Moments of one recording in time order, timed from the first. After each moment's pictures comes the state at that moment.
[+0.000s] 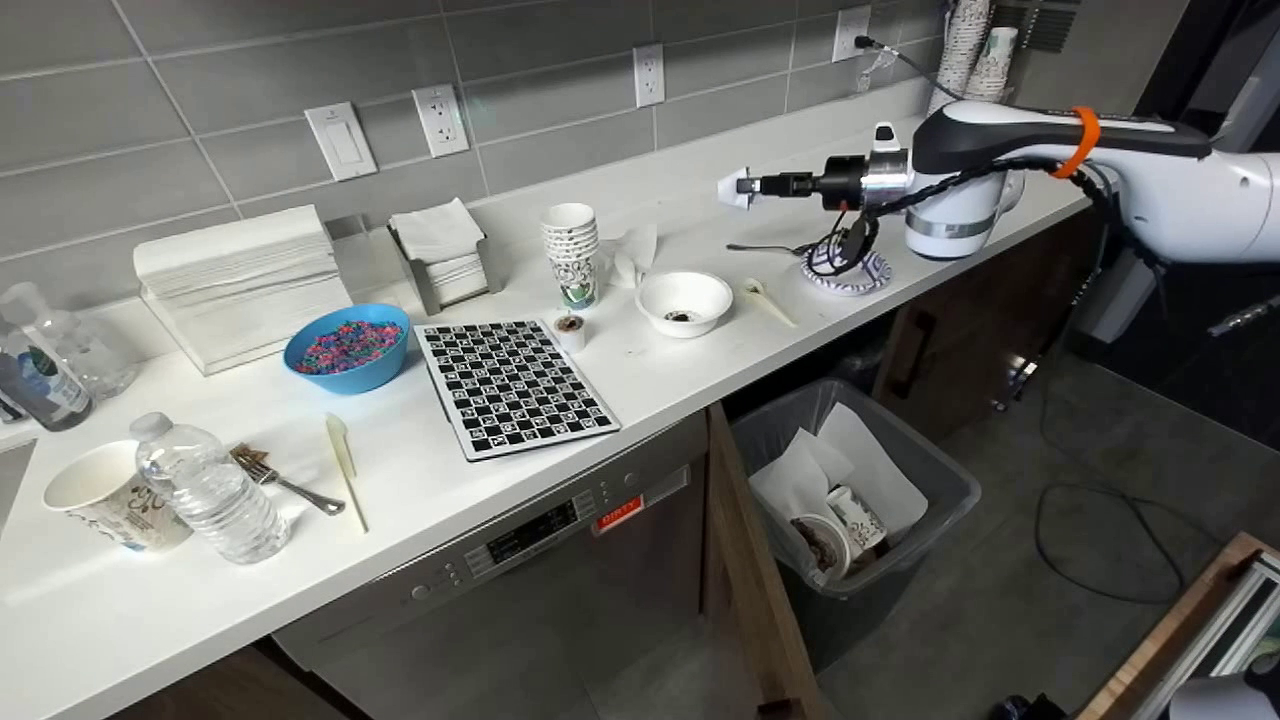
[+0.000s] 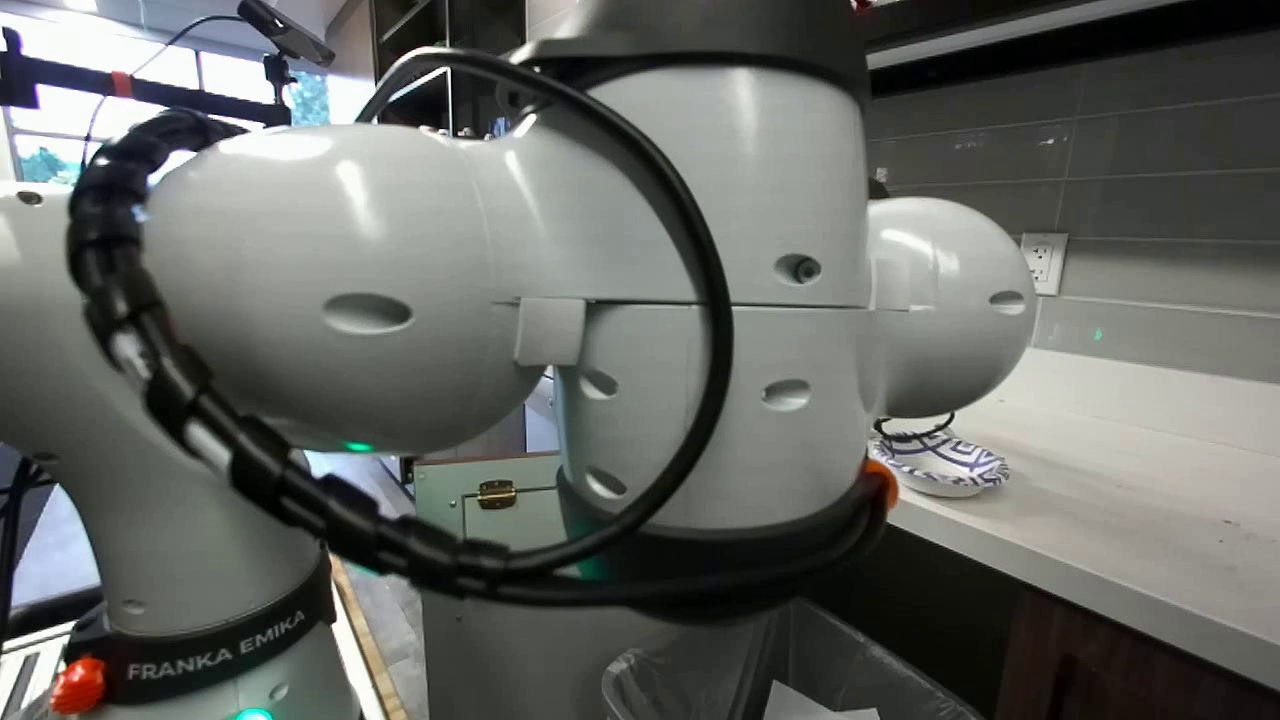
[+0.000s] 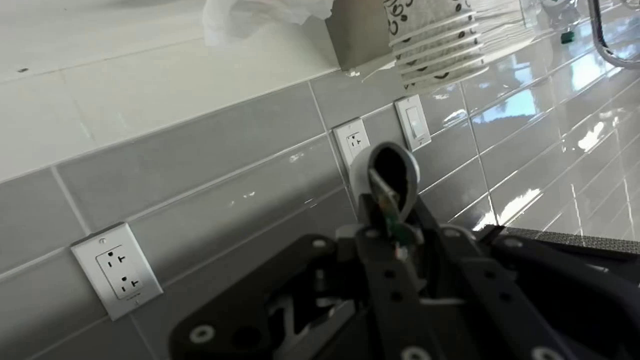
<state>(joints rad) -1.34 1.48 1.48 -2.05 -0.07 3.19 -1.14</state>
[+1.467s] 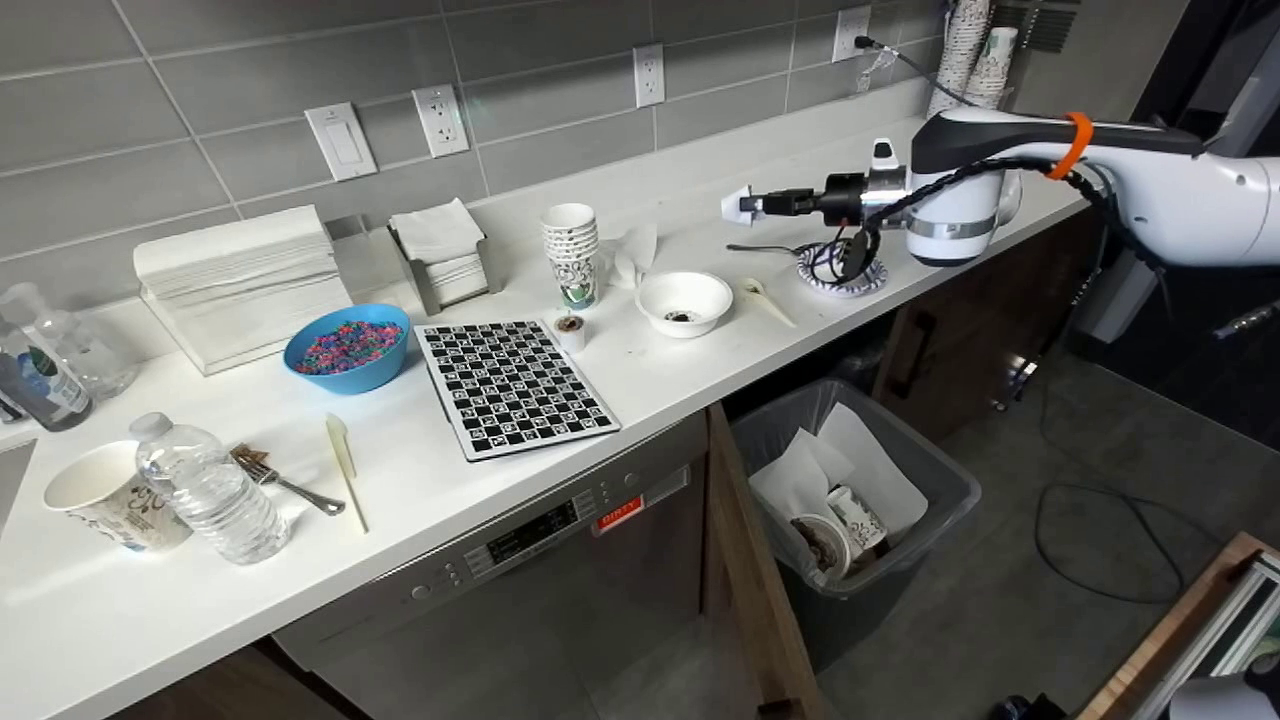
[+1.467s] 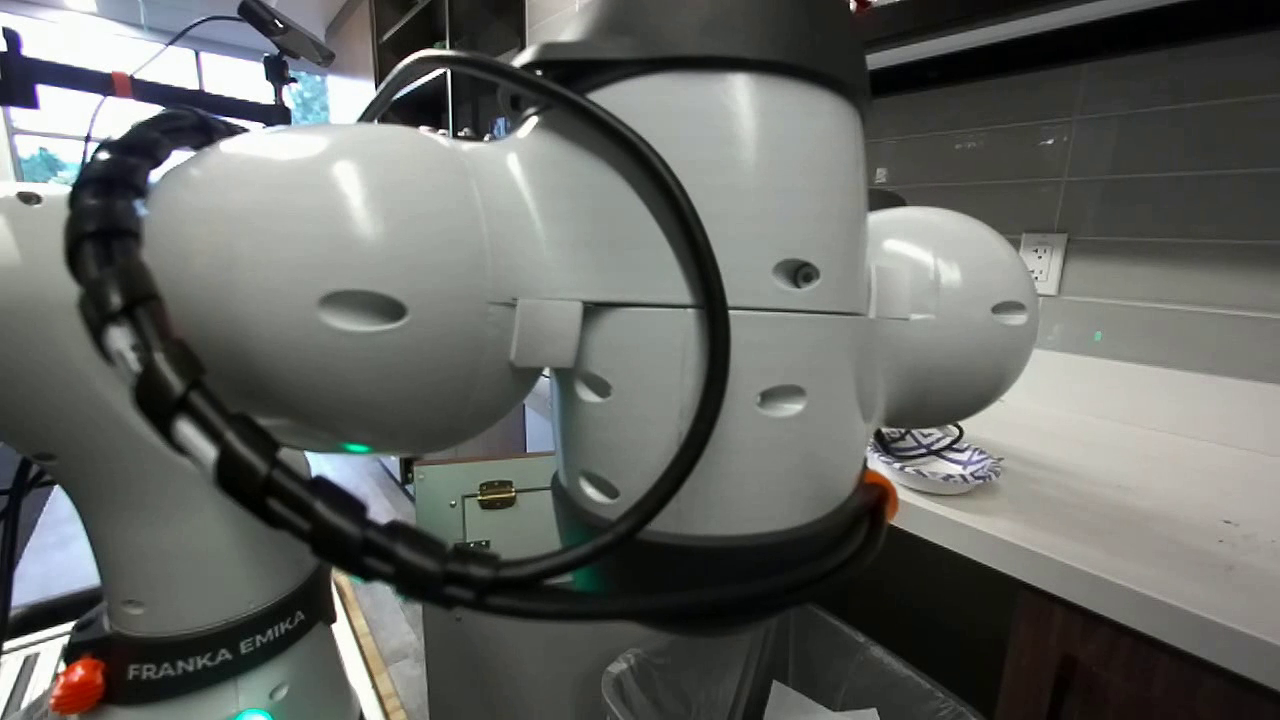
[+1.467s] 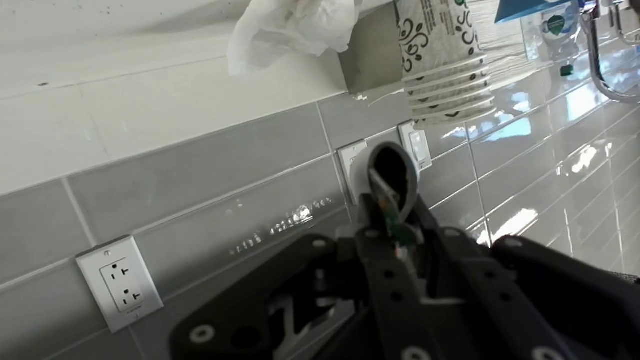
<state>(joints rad) -1.35 1.48 1.46 -2.04 0.07 3.16 -1.34</state>
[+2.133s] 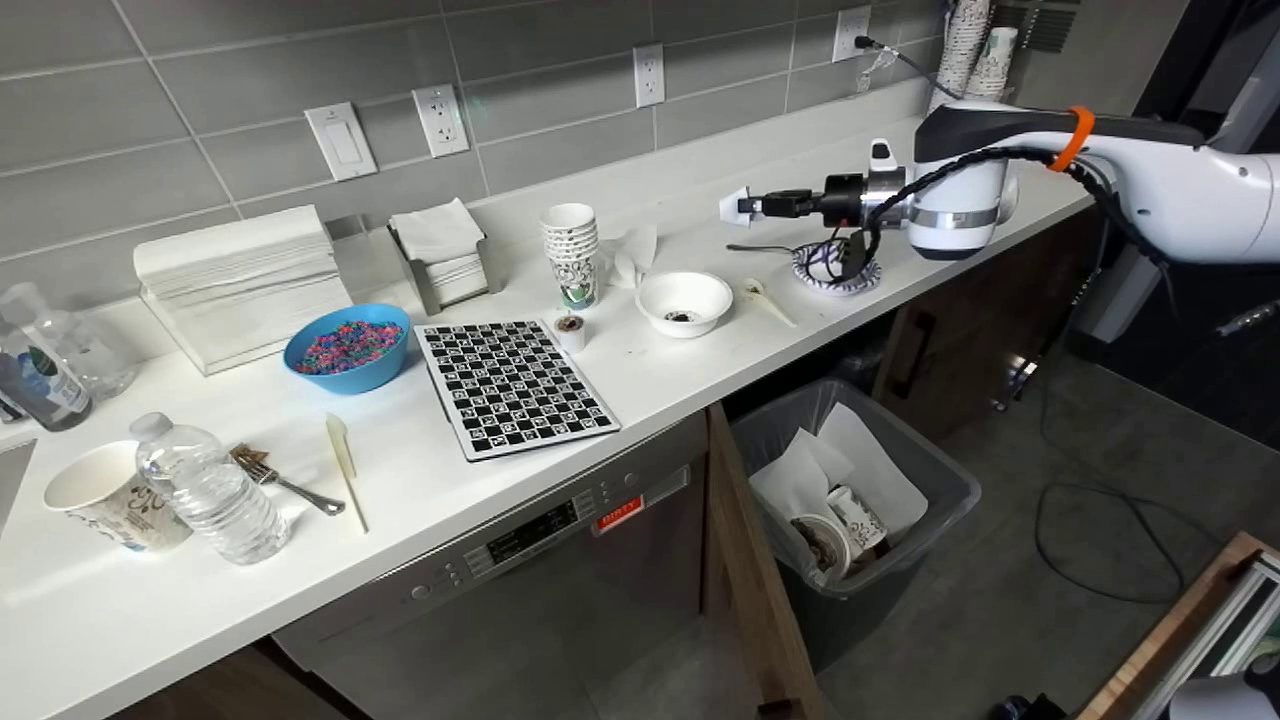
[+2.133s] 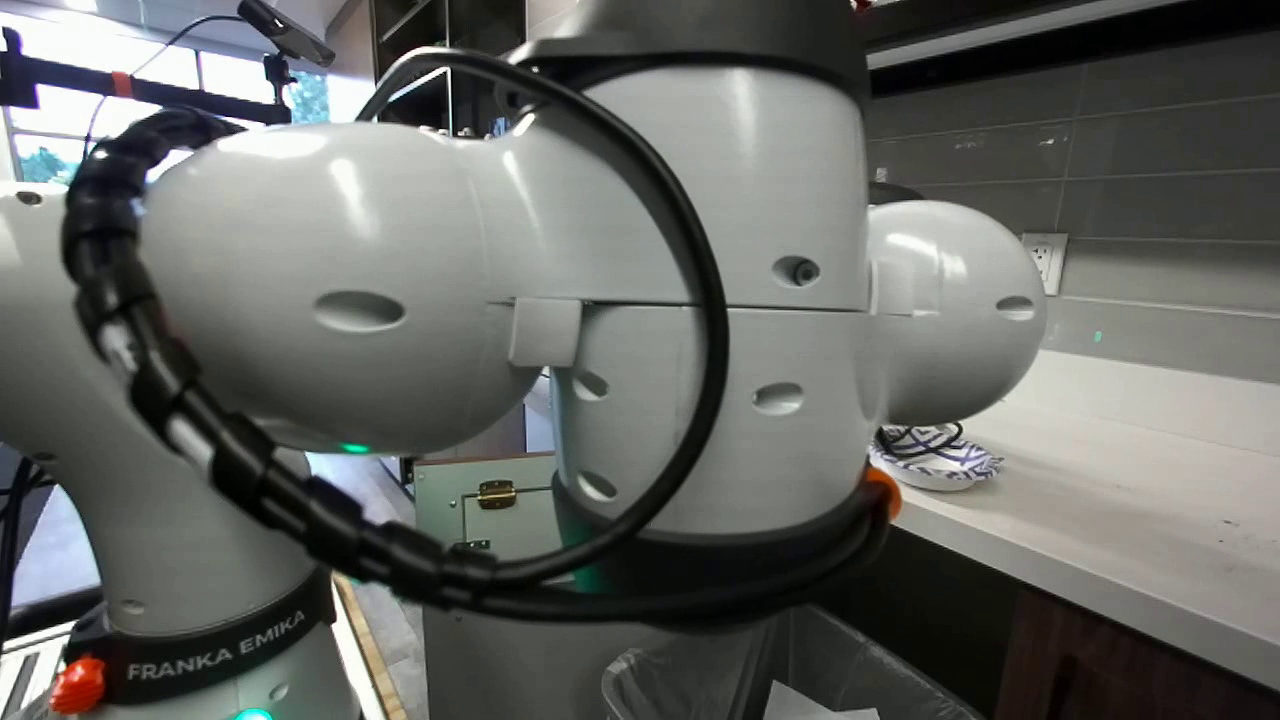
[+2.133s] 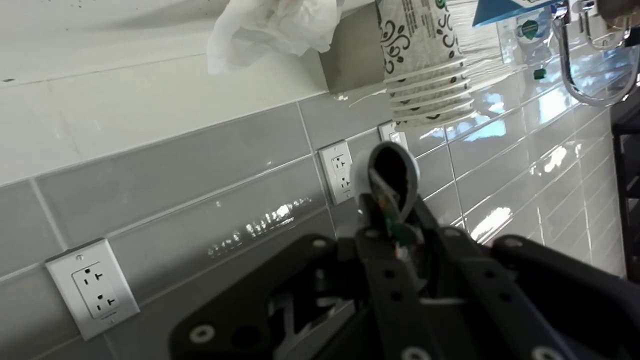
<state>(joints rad) -1.35 1.48 1.47 -2.02 0.17 3.09 -1.46</state>
